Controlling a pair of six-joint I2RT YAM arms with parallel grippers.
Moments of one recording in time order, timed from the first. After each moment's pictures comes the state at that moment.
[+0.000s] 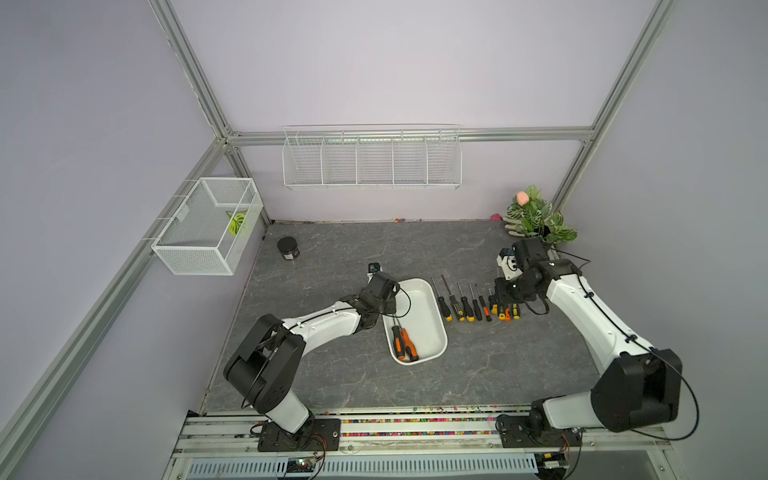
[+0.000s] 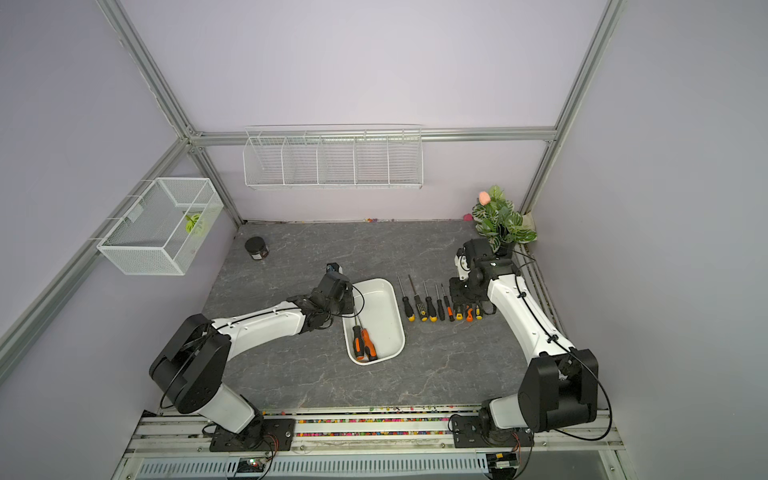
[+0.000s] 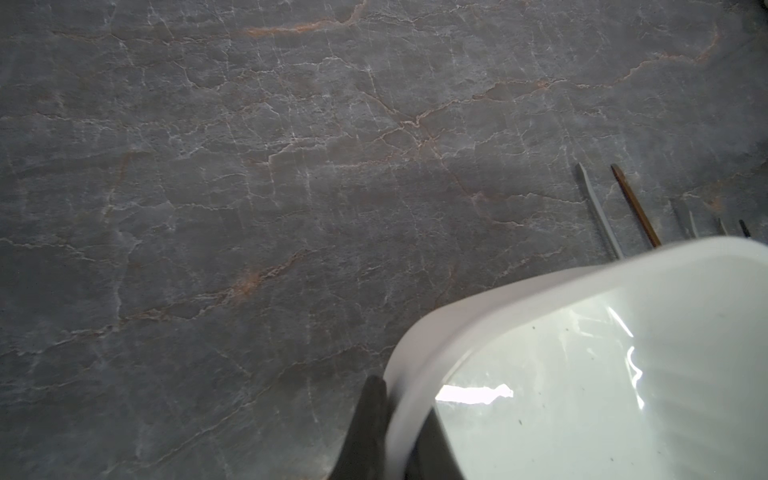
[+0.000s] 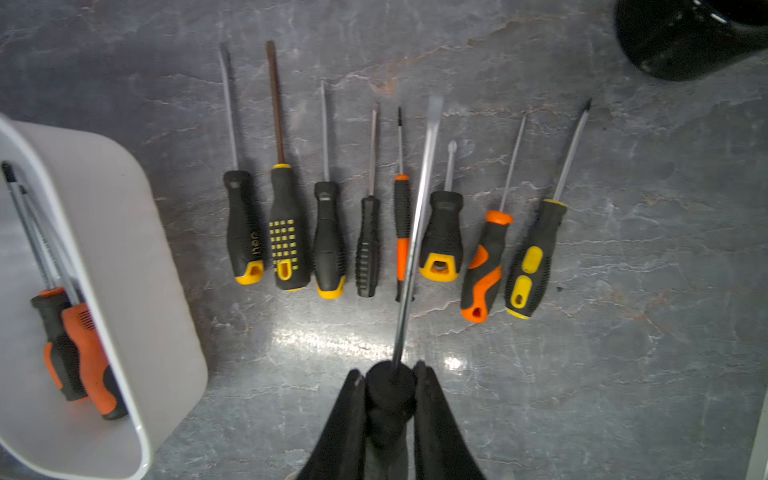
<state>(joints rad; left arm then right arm) -0.71 1.61 0.91 -0.14 -0.25 -0.57 0.13 1.43 1.19 -0.96 -0.09 0.06</state>
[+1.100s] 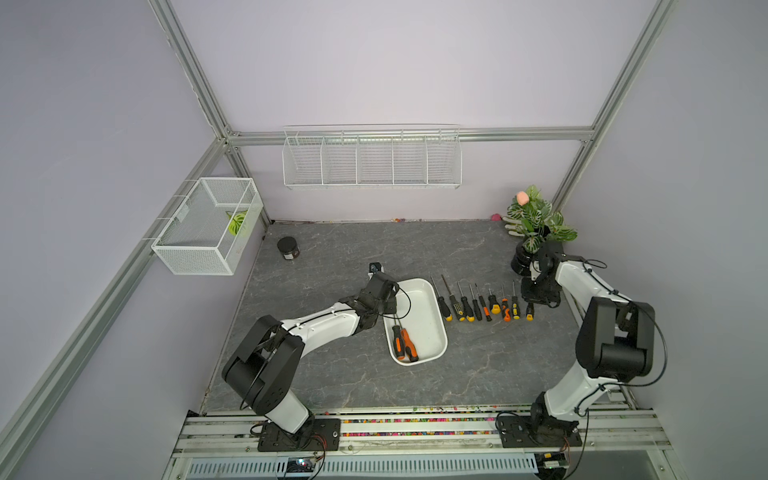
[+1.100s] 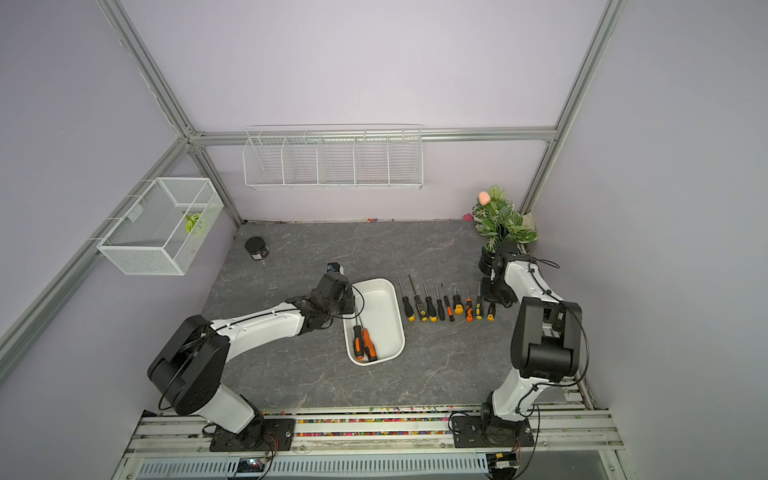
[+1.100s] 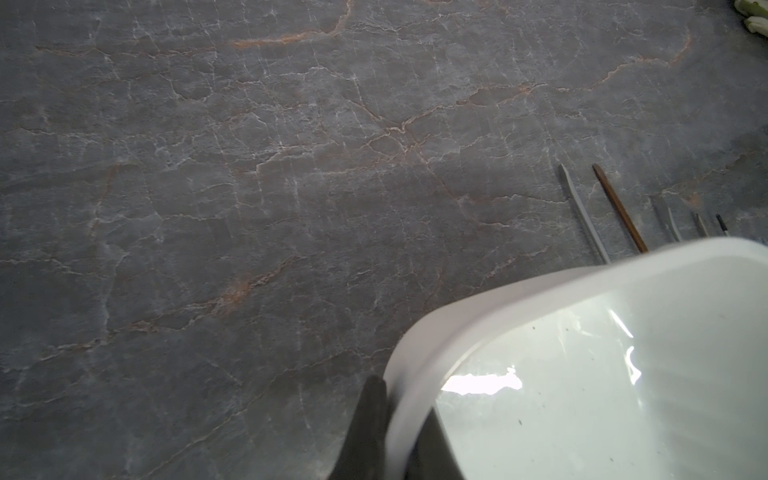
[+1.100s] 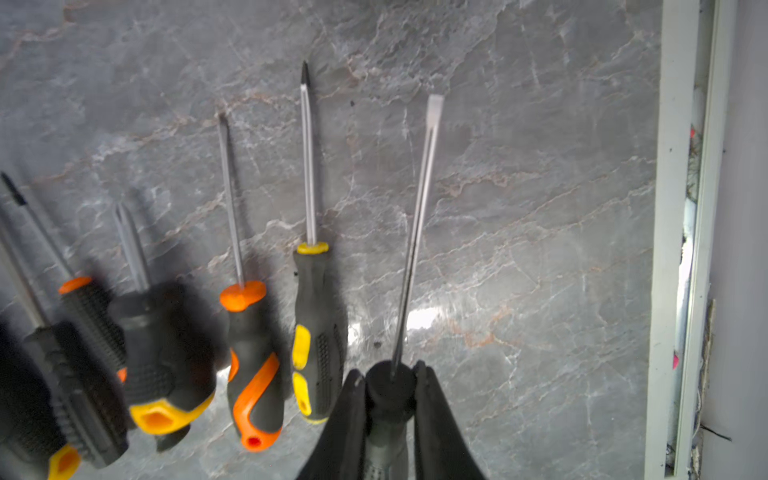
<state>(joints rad) -0.71 1.60 0.89 -0.10 -0.24 -0.54 -0.16 1.75 1.24 -0.86 0.06 0.02</state>
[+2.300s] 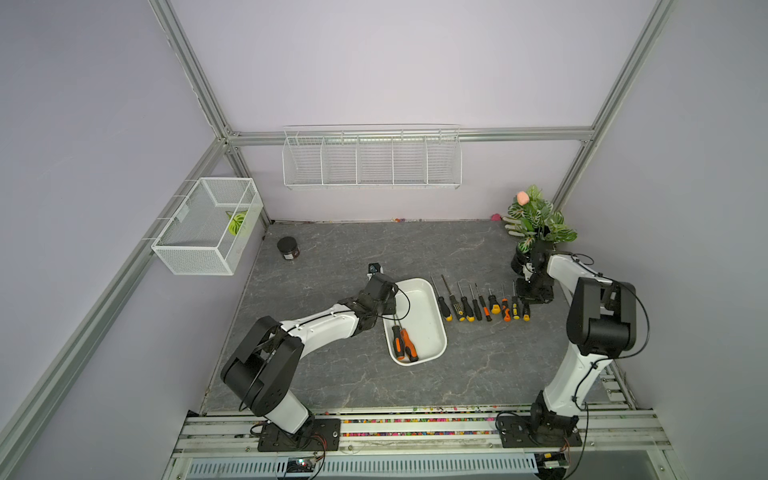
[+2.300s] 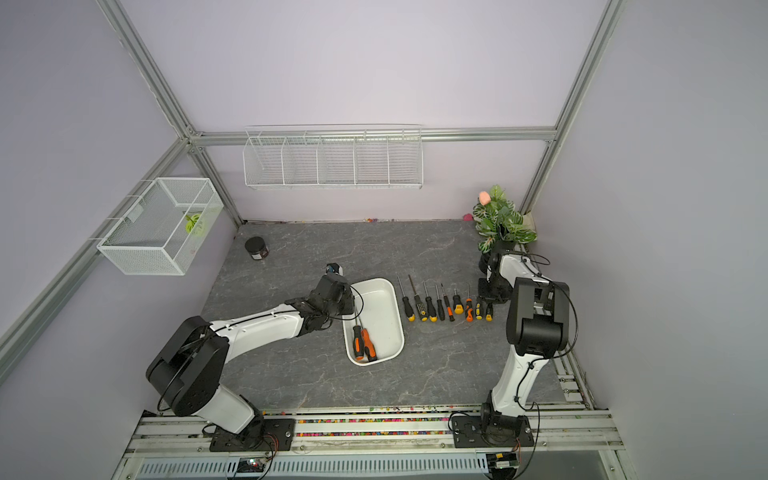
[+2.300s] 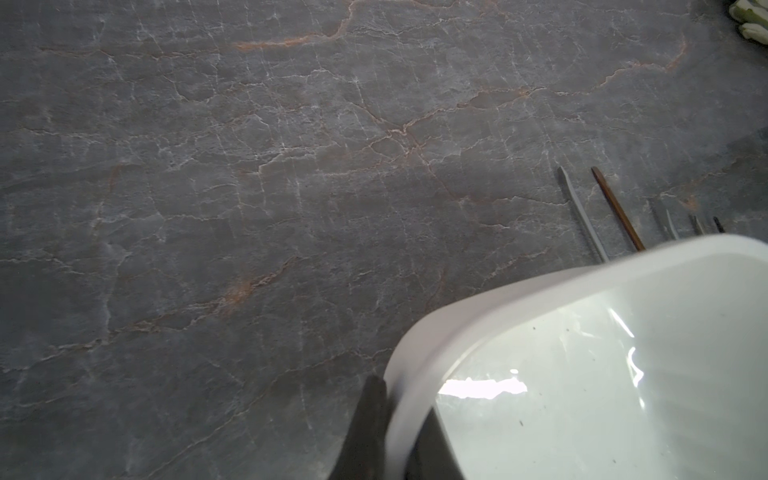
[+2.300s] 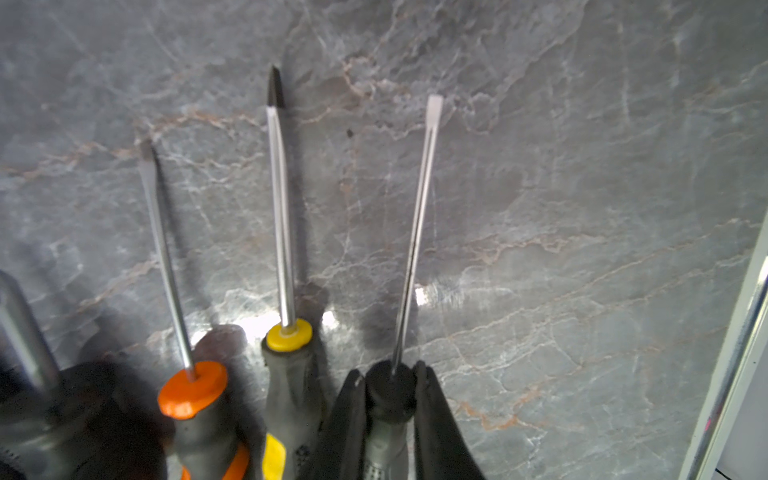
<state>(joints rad) -0.71 1.59 0.86 -0.08 -0.24 -0.54 -0.16 1.92 1.33 -0.87 0.06 -0.02</state>
